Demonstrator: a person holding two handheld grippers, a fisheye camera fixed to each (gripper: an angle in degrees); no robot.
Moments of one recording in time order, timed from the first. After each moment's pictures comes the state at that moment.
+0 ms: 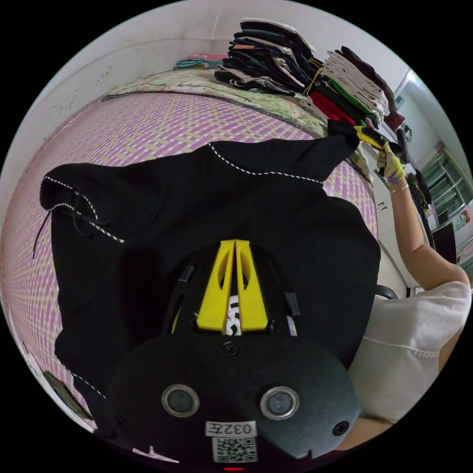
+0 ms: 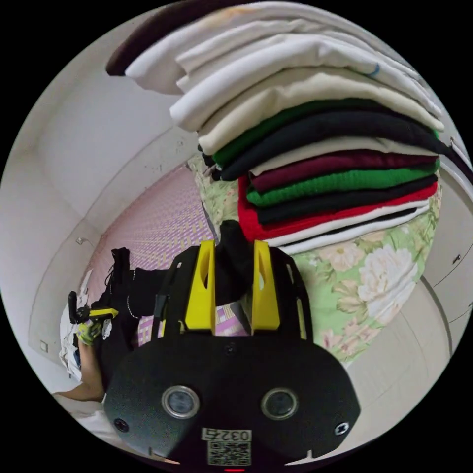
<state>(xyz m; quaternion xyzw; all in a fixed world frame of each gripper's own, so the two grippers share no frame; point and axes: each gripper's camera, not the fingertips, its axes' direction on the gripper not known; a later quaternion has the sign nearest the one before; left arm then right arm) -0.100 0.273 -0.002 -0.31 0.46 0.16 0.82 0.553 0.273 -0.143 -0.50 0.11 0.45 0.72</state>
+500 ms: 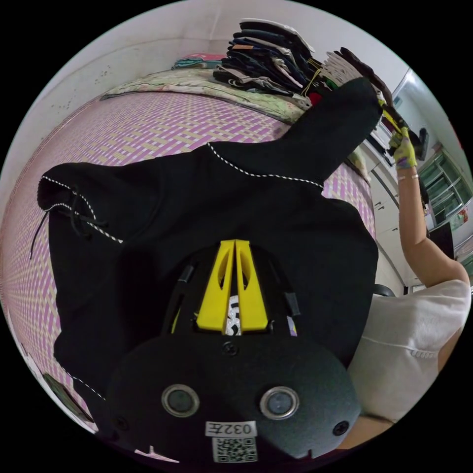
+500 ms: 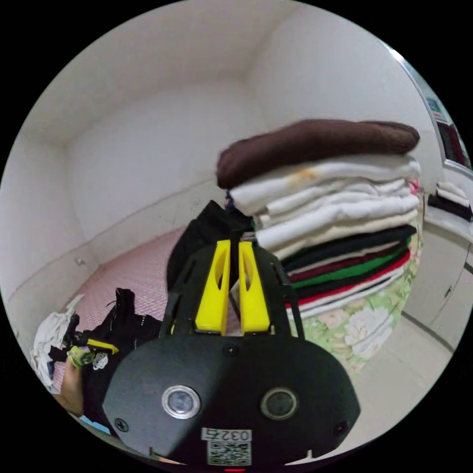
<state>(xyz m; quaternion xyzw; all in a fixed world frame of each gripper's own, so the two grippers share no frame) -0.108 0.269 0.000 -0.31 0.47 0.16 0.81 0.562 0.192 -0.185 -0.37 0.22 0.38 0.82</state>
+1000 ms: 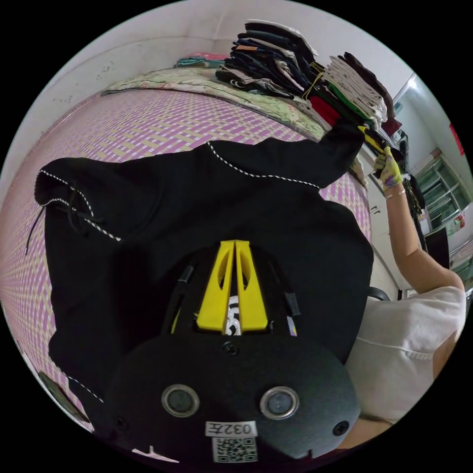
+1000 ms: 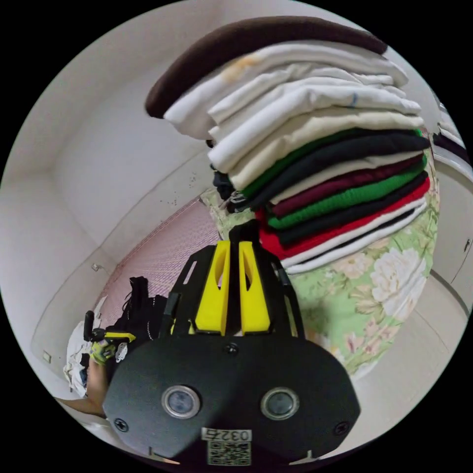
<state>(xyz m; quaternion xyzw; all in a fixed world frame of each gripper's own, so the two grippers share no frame) -0.137 0.273 0.009 -0.32 0.50 0.13 0.80 0.520 0.242 -0.205 -0.35 0.14 0.45 0.81</state>
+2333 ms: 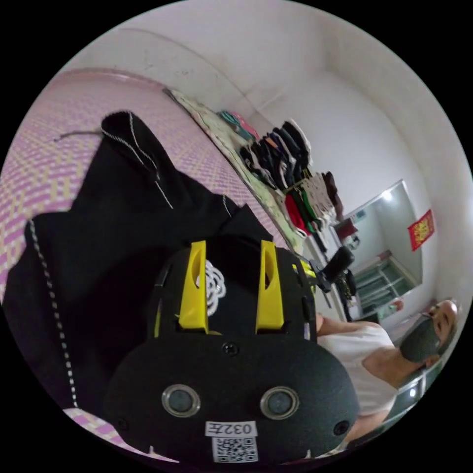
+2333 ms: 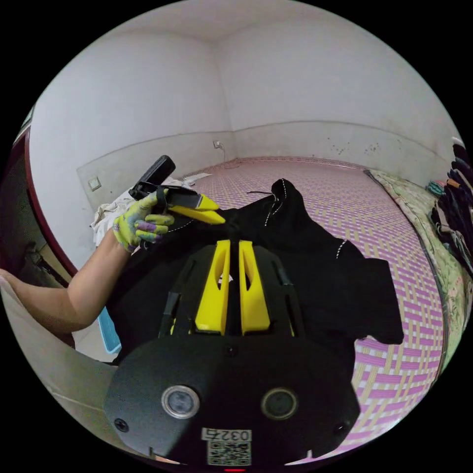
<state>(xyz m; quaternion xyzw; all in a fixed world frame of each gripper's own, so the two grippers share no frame) -0.304 0.302 -0.015 -0.26 0.60 -0.18 0.74 0.071 0.255 -0.049 -0.40 -0.28 0.22 0.85</state>
